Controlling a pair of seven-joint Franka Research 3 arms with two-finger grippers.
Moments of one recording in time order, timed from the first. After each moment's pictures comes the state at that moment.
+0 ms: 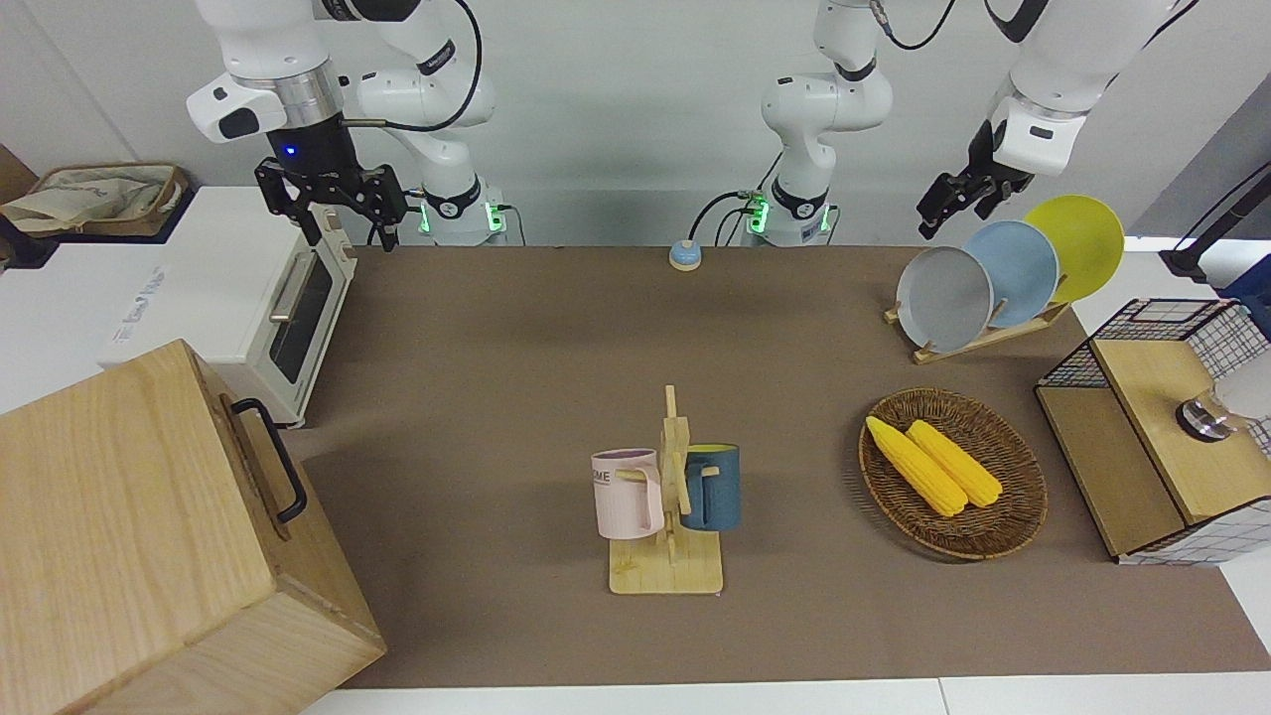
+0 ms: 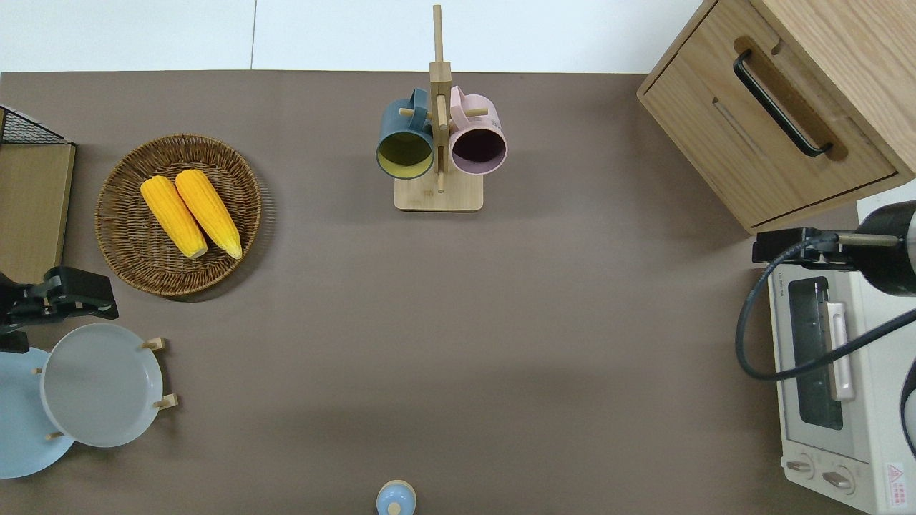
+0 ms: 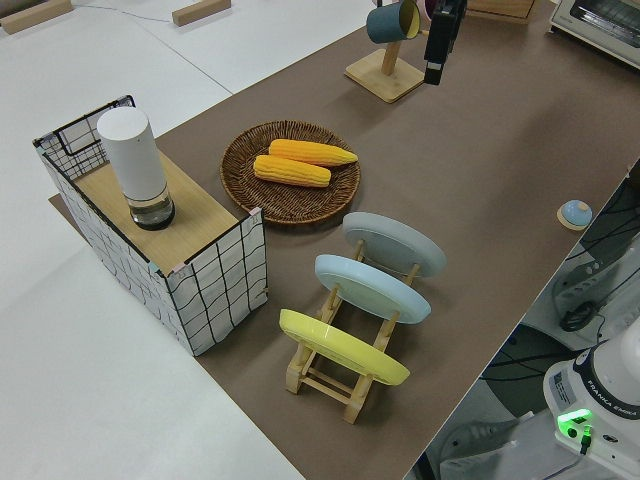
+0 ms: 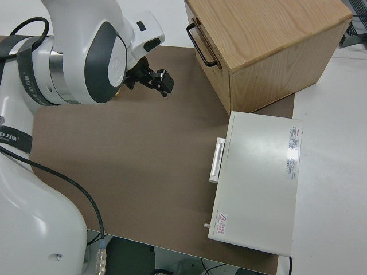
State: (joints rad) left arm 0.02 -0.10 -0.02 -1.64 0.00 1.44 -0.33; right arm 0.05 -0.09 0.02 -1.64 -0.01 1.65 0.20
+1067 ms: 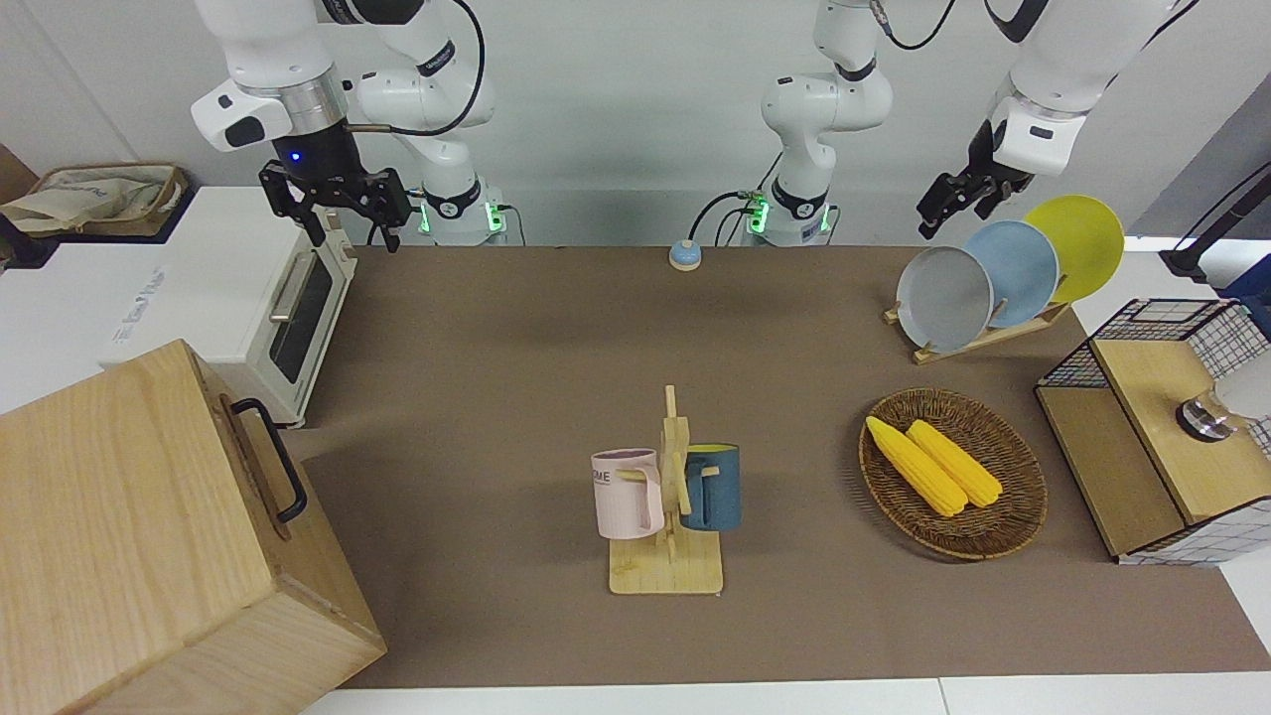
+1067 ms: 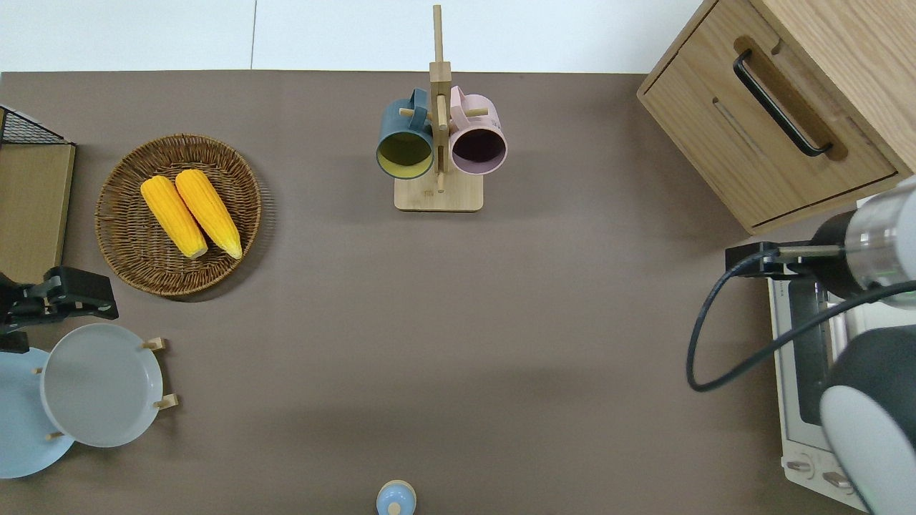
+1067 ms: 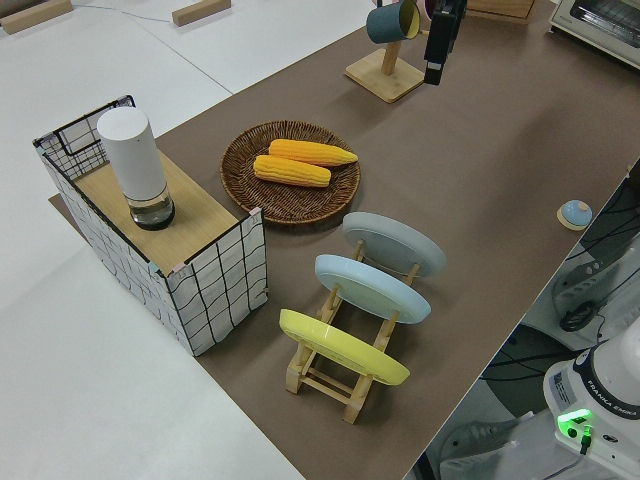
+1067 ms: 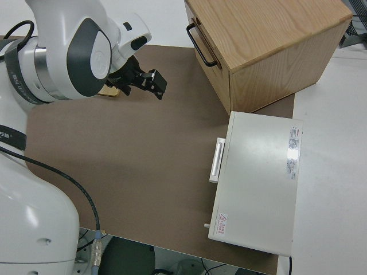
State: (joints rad) left arm 0.02 -0.10 -0.02 -1.64 0.00 1.44 -0.33; right arm 0.03 -0.06 0.12 -1.62 -0.14 1.59 0.21
